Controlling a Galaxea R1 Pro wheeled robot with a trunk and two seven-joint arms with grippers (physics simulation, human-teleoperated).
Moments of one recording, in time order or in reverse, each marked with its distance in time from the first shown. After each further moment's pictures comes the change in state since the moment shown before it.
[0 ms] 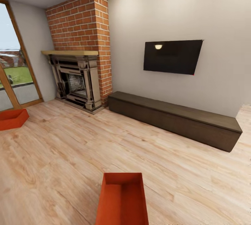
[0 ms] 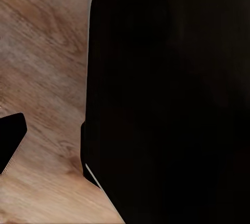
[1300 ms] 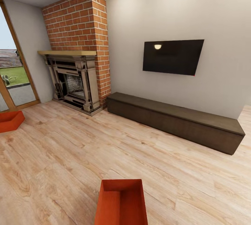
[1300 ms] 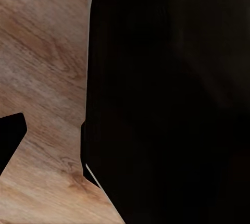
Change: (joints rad) left arm 0.000 0.000 0.000 0.000 0.000 0.000 0.000; right arm 0.000 0.000 0.000 0.000 -0.001 0.002 0.000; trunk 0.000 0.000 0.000
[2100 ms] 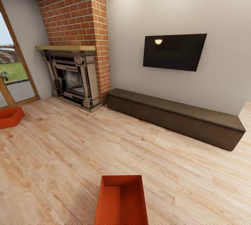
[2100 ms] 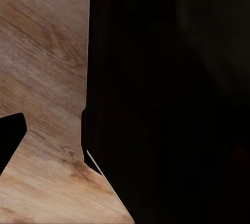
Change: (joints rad) left arm 0.000 0.000 -0.001 0.000 0.000 0.000 0.000; right arm 0.000 0.000 0.001 0.000 0.001 -0.001 0.001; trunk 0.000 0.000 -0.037
